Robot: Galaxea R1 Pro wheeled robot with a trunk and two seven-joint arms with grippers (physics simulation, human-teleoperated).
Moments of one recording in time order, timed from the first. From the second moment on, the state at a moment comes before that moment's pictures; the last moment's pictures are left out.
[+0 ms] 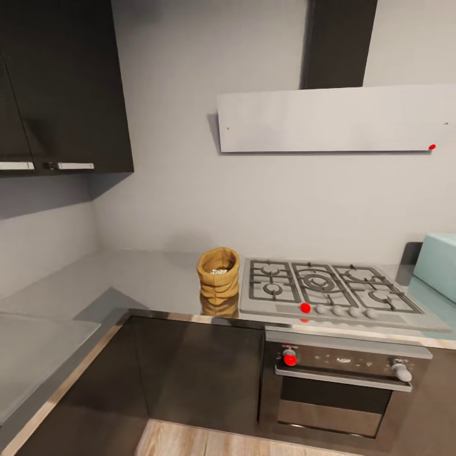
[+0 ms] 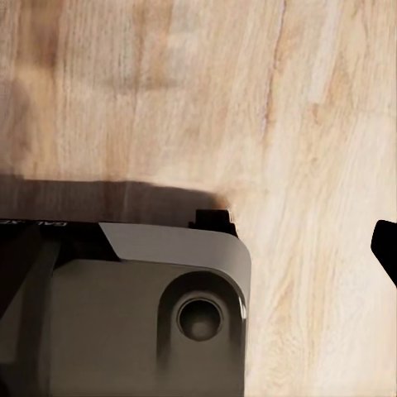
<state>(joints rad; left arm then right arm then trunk) 0.00 0.00 0.02 -0.09 0.14 -0.06 0.00 -0.19 -0.03 -0.42 0.03 0.44 -0.09 0.03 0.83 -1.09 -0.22</state>
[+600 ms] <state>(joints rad) 0.00 0.00 0.02 -0.09 0.14 -0.06 0.00 -0.19 -0.03 -0.42 0.03 0.44 -0.09 0.03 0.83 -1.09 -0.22</state>
